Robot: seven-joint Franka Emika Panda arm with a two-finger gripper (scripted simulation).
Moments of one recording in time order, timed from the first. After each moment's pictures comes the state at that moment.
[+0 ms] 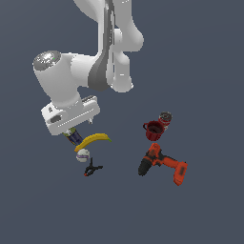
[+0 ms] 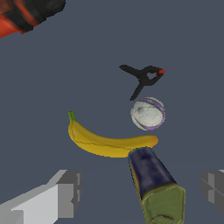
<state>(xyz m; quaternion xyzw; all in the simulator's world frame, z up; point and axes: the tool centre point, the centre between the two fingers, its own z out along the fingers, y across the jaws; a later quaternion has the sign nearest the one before) -0.009 -0.179 0.179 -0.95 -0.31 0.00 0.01</state>
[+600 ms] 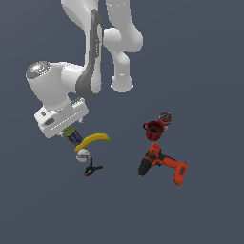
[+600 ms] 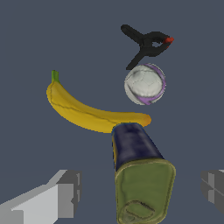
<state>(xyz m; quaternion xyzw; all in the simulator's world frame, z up) -0.031 -0.233 0.142 -0.92 -0.39 0.00 0.00</state>
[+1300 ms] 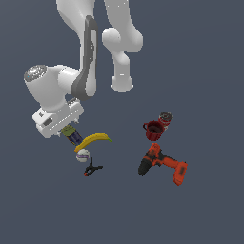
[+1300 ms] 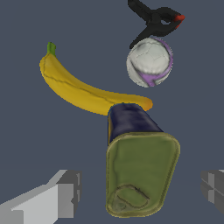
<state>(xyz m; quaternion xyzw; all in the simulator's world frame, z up) -0.045 -0.259 0.124 -0.90 -0.43 0.00 0.00</state>
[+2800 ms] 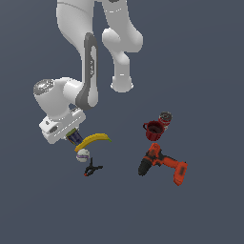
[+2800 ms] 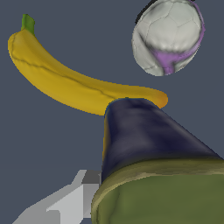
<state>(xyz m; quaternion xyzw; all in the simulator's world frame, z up) -0.045 -0.260 0.075 -0.90 -0.43 0.00 0.00</state>
